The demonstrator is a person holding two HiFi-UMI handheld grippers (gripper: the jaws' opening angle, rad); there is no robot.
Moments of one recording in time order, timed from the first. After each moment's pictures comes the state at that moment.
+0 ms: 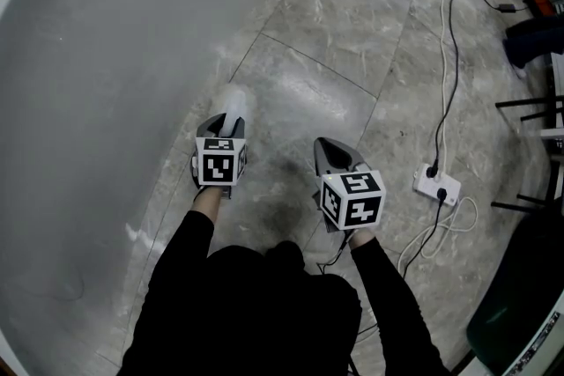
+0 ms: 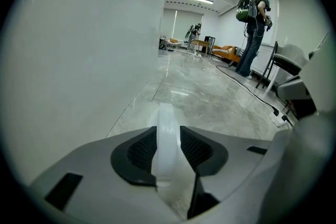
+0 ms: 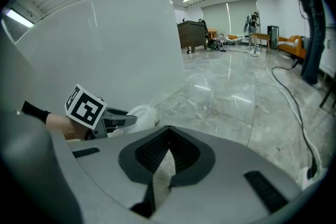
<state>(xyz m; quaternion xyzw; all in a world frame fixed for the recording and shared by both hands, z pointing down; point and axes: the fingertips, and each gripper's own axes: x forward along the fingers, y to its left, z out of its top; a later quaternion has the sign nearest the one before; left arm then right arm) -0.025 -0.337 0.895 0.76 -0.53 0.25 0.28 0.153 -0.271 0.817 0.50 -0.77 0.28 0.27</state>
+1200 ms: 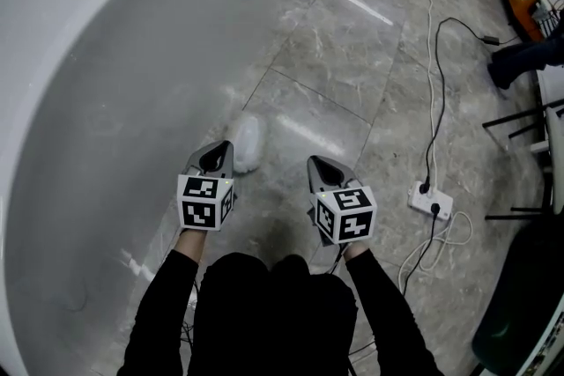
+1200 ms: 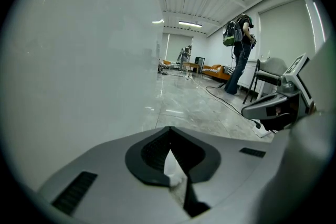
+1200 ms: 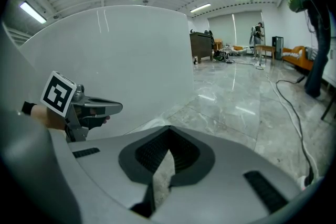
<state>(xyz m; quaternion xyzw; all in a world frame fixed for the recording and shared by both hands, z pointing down) -0.064 -0.300 0.767 0.81 -0.52 0.16 0.21 0.113 -0.261 0.765 0.50 -0.80 0.24 0.25</state>
